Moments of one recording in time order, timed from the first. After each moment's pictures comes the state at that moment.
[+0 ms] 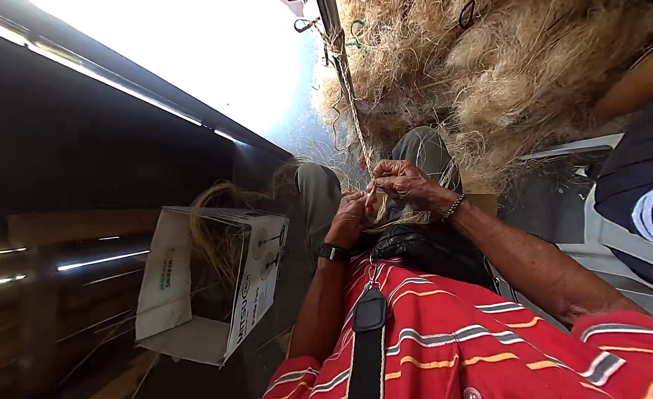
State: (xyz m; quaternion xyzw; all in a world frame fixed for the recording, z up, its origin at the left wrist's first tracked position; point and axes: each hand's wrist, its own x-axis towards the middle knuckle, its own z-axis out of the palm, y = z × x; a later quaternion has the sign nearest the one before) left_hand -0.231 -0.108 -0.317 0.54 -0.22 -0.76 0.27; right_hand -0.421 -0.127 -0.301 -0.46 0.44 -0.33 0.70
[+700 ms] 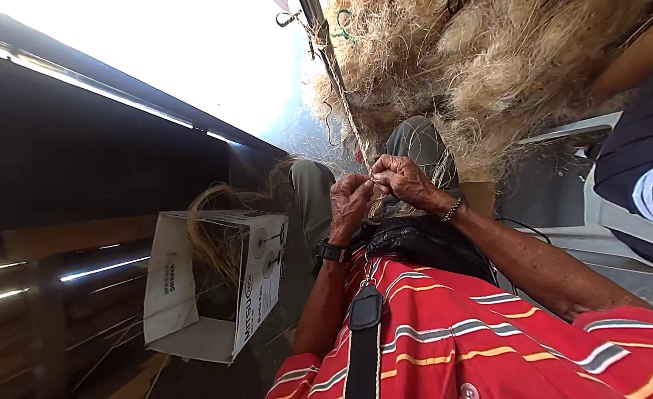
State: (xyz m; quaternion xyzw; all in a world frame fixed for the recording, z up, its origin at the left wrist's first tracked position) left_hand -0.239 -0.100 -0.300 0.51 -0.53 -0.57 0.37; right_hand -0.417 -0.110 -0.291 -0.54 0.48 -0.38 0.59
